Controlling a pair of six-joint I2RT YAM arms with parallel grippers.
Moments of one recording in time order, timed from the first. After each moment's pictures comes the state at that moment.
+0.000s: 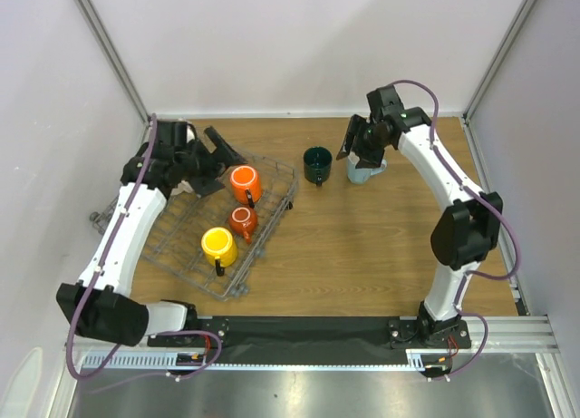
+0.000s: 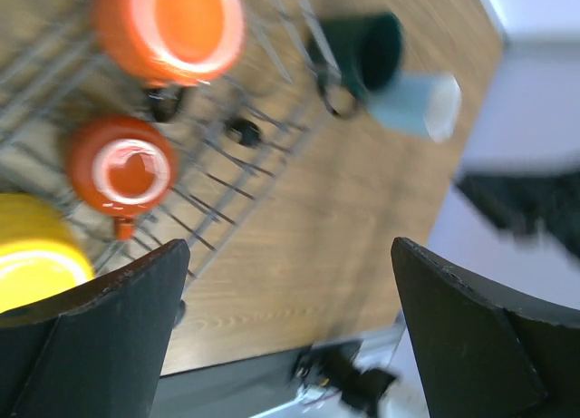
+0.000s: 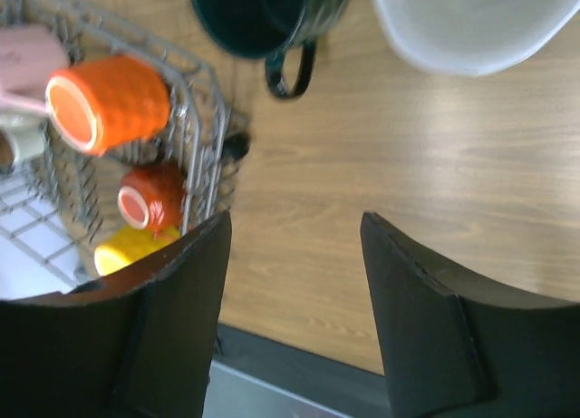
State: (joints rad) left arm -0.14 1.29 1.35 -0.84 0.25 -0.88; right arm 0.32 1.82 1.80 -0.94 -0.21 0.61
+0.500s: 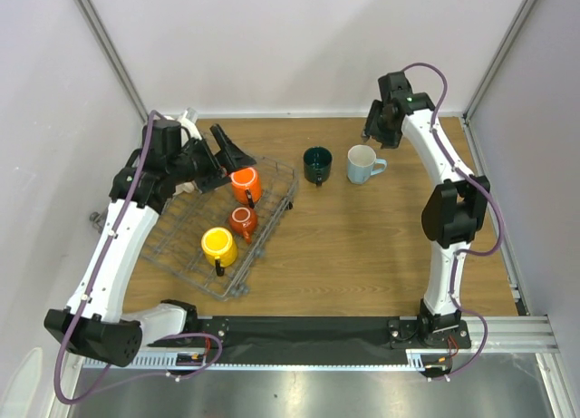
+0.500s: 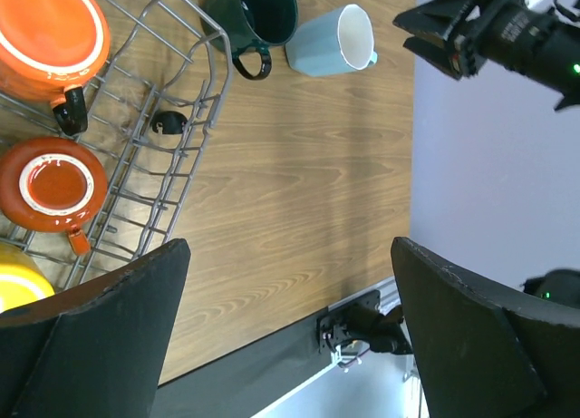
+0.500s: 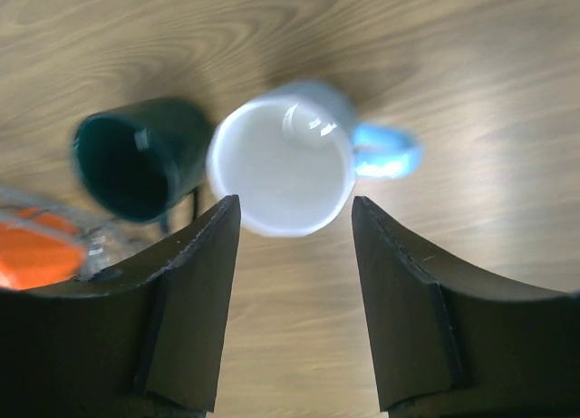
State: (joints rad) left arm -0.23 1.18 1.37 -0.79 0.37 -0.73; right arm 0.24 2.05 2.07 -0.97 0.09 0.55
